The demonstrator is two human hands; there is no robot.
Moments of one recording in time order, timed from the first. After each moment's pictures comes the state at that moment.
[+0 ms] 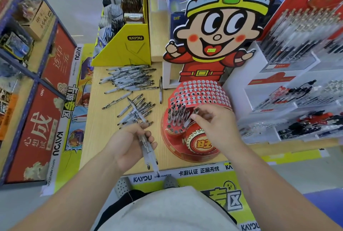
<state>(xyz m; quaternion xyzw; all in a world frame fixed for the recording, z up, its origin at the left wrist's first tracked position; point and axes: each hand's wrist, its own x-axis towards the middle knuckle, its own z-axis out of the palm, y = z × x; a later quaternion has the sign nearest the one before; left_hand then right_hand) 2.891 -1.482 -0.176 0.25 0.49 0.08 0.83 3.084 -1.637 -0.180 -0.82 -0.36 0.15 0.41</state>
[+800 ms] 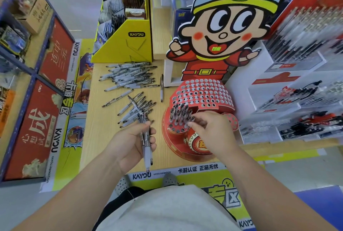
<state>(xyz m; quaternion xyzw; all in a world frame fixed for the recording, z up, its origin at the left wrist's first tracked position) 2.890 -1.482 -0.176 0.28 0.45 0.08 0.84 3.072 -1.632 -0.195 -0.85 -0.40 0.15 0.32</state>
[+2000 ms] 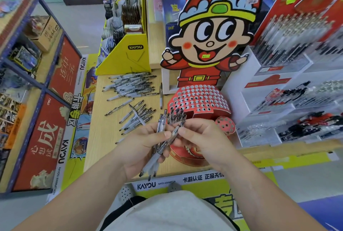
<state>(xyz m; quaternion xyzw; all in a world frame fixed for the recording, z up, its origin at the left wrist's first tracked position) 2.904 -1.510 -0.131 0.45 0.30 0.00 0.84 3.045 -1.643 -0.151 -0.61 -0.26 0.47 0.58</state>
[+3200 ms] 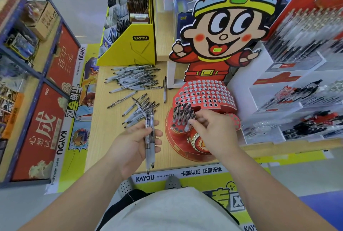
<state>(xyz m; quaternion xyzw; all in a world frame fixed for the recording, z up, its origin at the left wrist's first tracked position) 2.875 -1.492 -0.171 0.35 0.40 0.10 0.84 3.057 -1.633 -0.182 -0.85 -0.38 0.11 0.34</state>
